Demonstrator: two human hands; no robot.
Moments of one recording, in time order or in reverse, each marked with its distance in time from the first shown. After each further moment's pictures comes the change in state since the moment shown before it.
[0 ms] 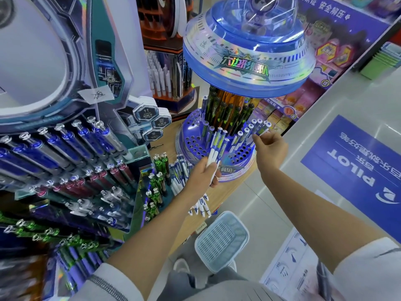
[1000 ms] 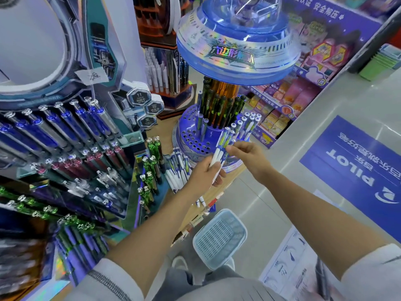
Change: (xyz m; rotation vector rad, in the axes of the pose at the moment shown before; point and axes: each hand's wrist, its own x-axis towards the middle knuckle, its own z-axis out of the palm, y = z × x) left_hand -0.018 -0.004 0.022 0.024 -0.059 0.034; right_hand -0.035 0.002 -0.027 0.065 -0.800 -0.044
